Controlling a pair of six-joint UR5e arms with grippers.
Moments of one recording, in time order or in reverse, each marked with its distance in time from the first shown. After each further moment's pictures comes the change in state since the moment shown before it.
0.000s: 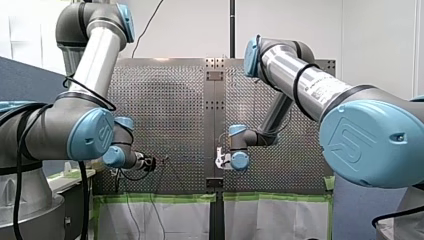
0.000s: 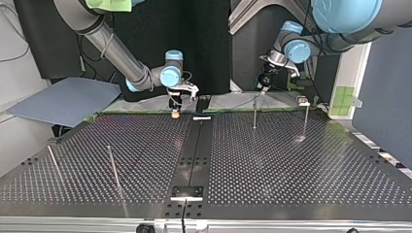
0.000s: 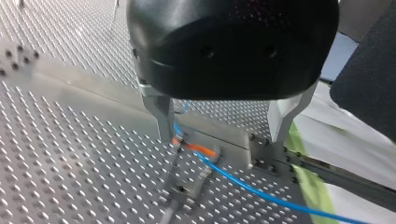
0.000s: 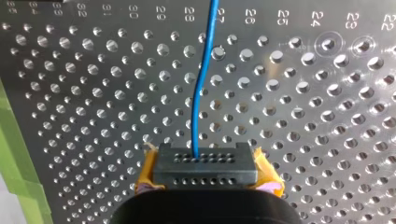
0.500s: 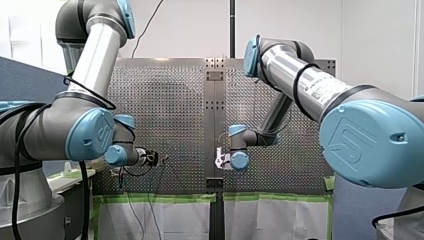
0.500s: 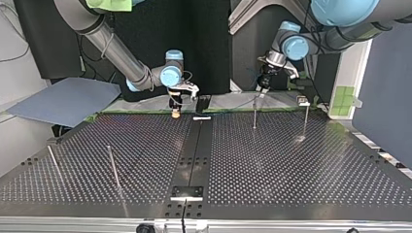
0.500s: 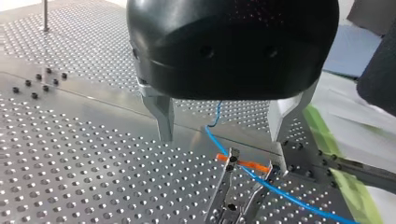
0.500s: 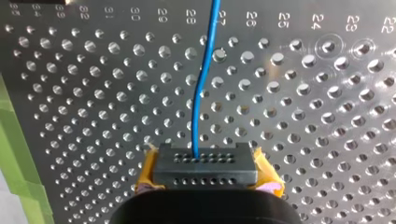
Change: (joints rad) left arm -0.027 0.022 -0.018 0.090 -0.030 -0.053; right arm 0.002 0.000 0.000 0.002 0.000 0.001
